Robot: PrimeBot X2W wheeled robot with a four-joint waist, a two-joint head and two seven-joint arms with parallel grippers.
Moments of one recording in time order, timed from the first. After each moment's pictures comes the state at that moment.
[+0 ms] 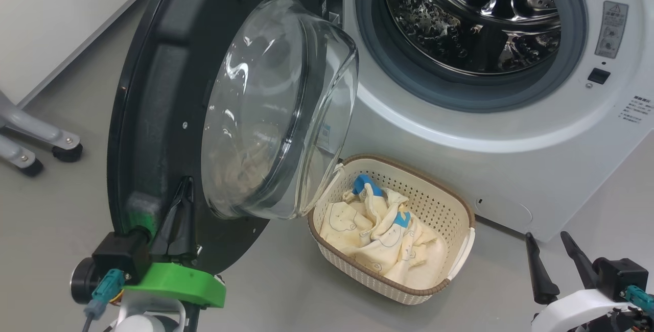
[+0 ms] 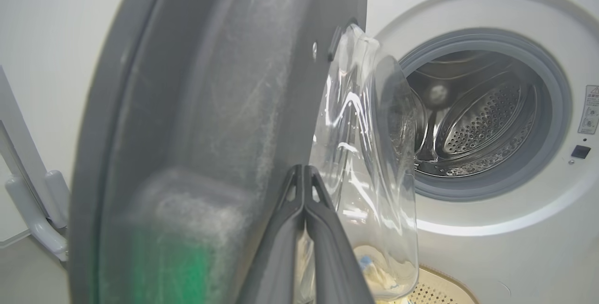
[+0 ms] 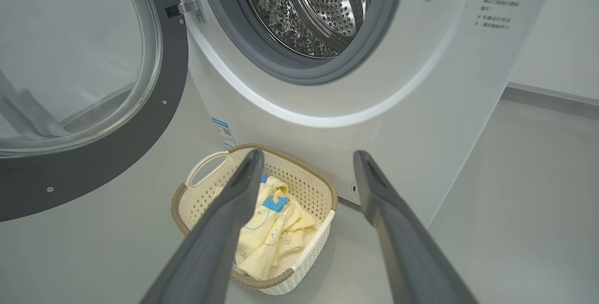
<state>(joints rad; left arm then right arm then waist) -0.10 0.06 -0.28 -0.11 -0.24 0.11 -0.05 0.05 -0.15 0.03 0.32 0.27 0.12 -0.26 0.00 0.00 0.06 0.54</state>
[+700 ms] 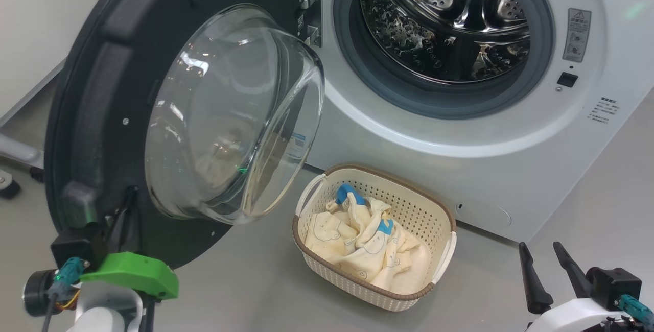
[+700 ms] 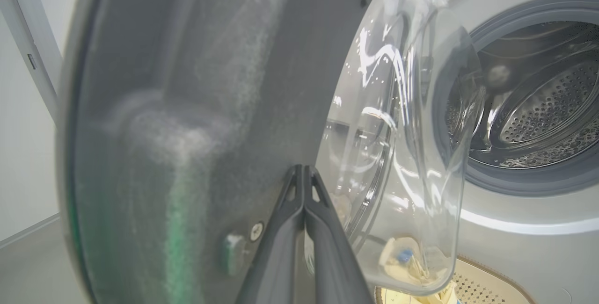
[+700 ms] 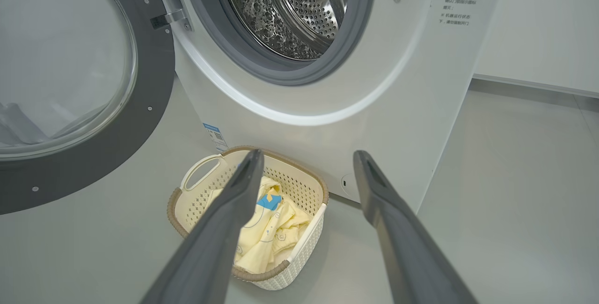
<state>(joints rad) -0.16 0.10 -0.16 0.10 -0.24 0.12 -0.06 0.07 -0.12 0.01 0.33 0.27 0.12 -0.26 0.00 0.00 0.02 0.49</state>
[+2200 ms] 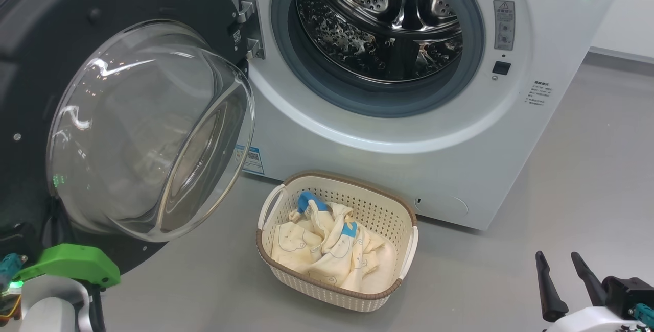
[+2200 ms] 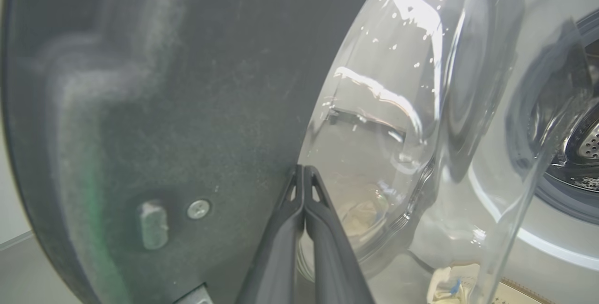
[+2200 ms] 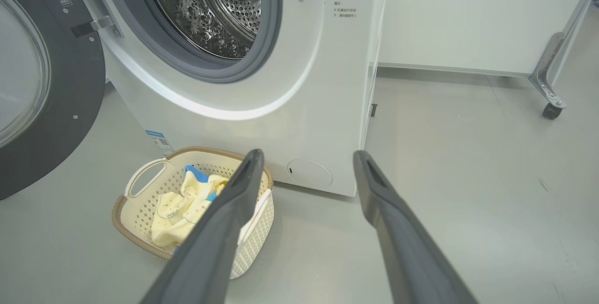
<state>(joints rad) -0.31 0.15 0.02 0.48 -0.23 0.12 -0.20 0.10 -0.13 -0.02 0.34 0.26 0.12 -0.26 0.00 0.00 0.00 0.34</state>
